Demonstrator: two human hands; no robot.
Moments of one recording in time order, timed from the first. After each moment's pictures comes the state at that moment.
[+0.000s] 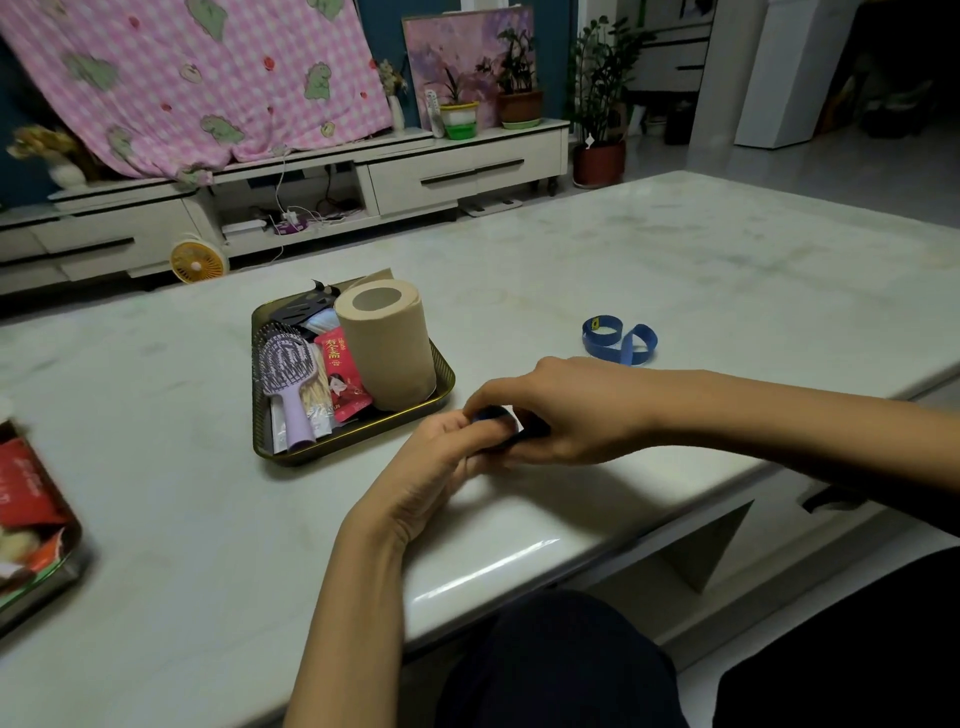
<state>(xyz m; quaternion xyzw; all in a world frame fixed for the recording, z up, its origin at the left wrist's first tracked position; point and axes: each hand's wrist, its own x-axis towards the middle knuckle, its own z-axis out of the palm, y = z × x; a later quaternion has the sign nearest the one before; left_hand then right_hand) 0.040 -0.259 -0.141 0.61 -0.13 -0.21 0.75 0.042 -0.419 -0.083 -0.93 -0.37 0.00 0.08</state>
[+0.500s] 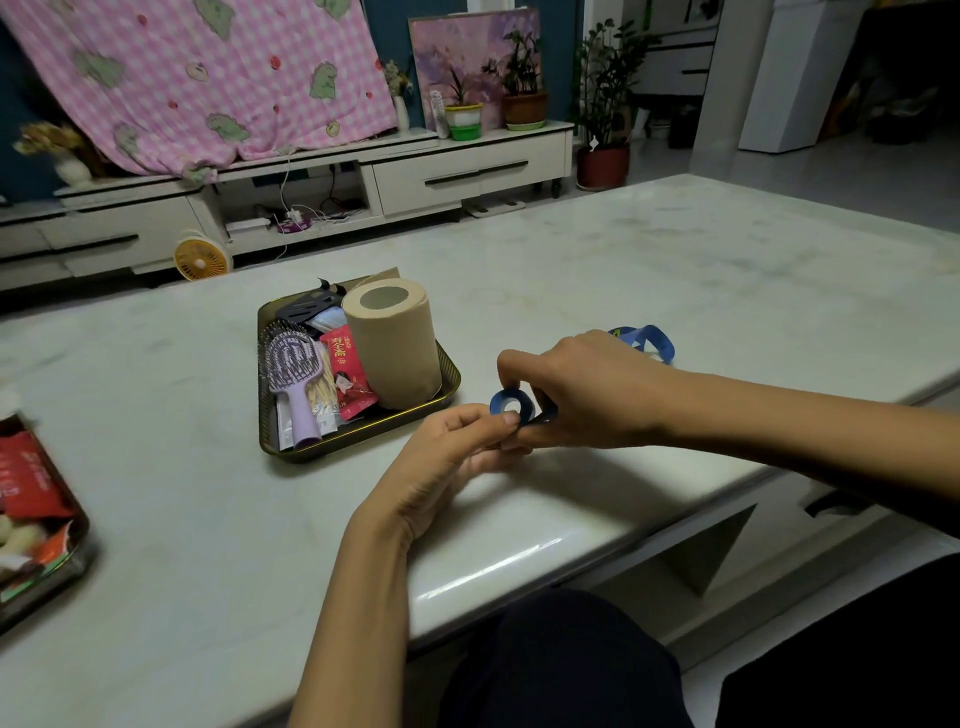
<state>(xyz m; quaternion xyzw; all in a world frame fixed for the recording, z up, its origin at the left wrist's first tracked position) 0.043 -0.257 -0.143 0.60 -0.12 -0.20 0.76 0.045 -0.425 -0.086 -0.93 -0.34 -0.14 0.00</state>
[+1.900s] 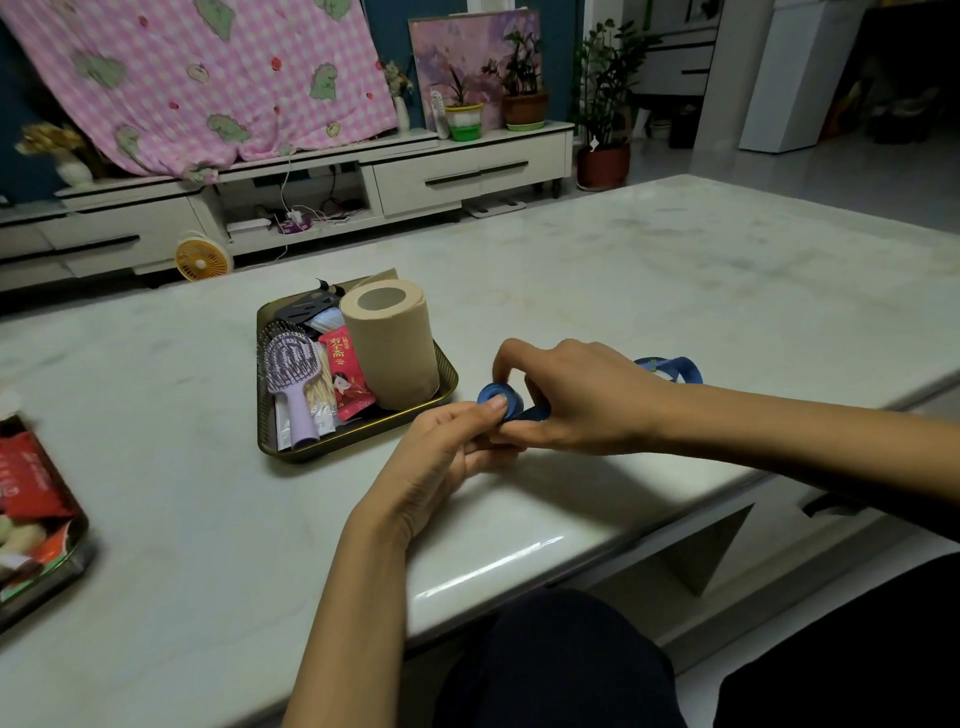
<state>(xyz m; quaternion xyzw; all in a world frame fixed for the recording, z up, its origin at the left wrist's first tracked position) 0.042 -0.258 -0.139 0.59 -0.10 -0.19 0.78 0.043 -0.423 -0.091 -0.94 -0.29 -0.10 0.11</state>
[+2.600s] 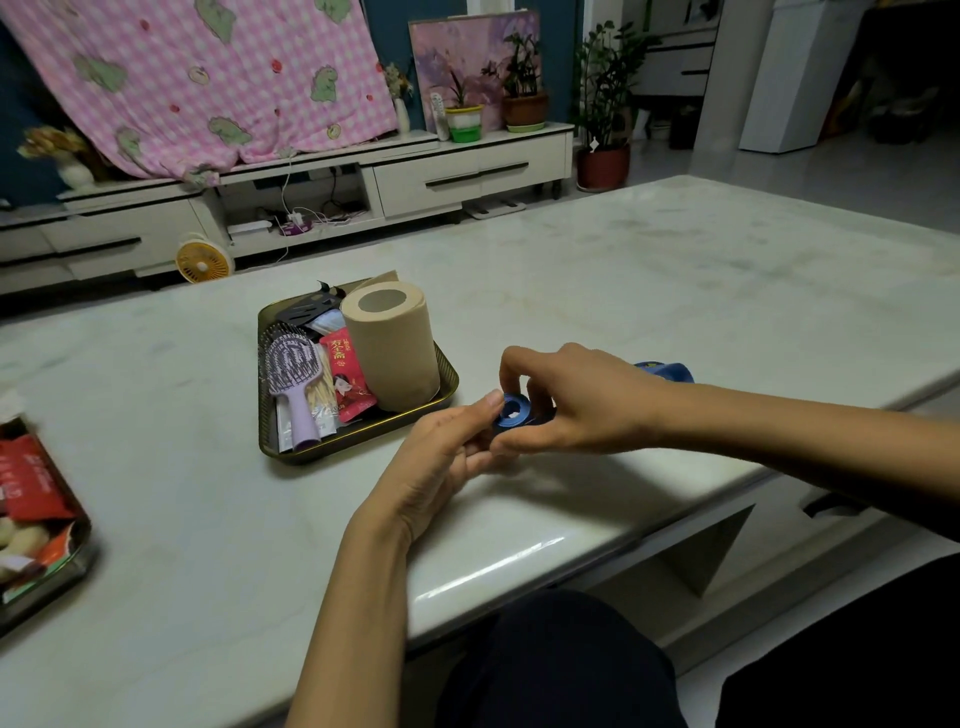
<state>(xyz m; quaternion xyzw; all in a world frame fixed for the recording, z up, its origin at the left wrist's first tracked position) 0.039 -0.259 -0.137 0.60 -0.09 -0.19 0.77 0.044 -0.427 -0.090 -0.94 -0.29 -0.04 0.16</state>
